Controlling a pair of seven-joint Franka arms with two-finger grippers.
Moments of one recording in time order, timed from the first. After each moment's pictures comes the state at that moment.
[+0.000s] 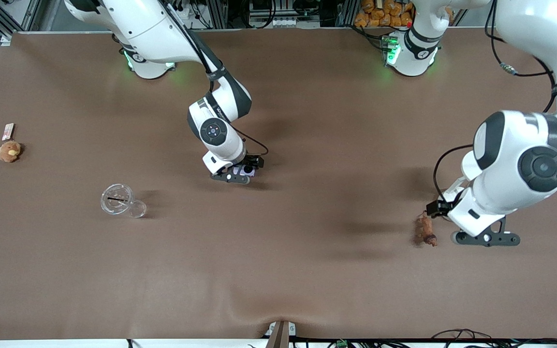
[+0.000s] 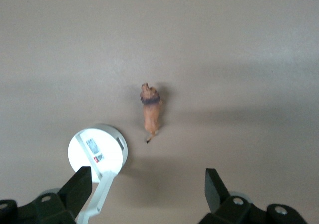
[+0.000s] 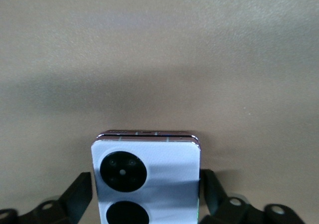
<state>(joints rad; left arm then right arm) -0.15 0.43 -0.03 -1.48 0.11 1.90 -0.16 0.61 0.59 0.07 -1.97 0.19 2.51 0.68</state>
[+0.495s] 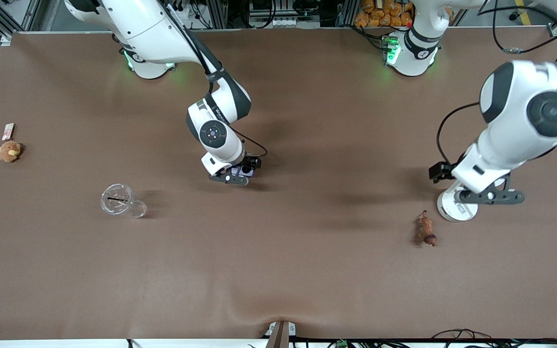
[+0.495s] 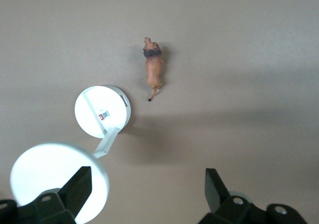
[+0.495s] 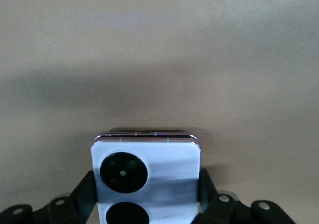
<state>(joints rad) -0.14 0.17 -0.04 -1.73 0.10 1.89 -0.16 0.60 0.58 0.05 -1.91 0.19 2.39 0.68</state>
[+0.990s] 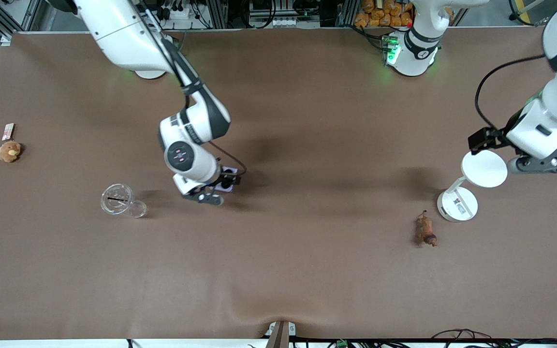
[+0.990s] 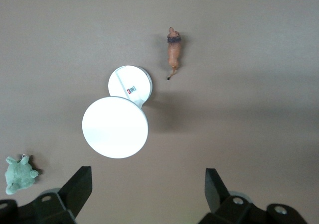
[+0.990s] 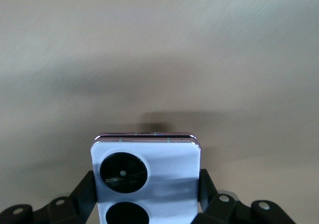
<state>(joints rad) -0.10 0.11 -0.05 -1.50 0.09 1.57 -0.12 0.47 0.57 0.00 -1.84 0.19 2.30 0.52</state>
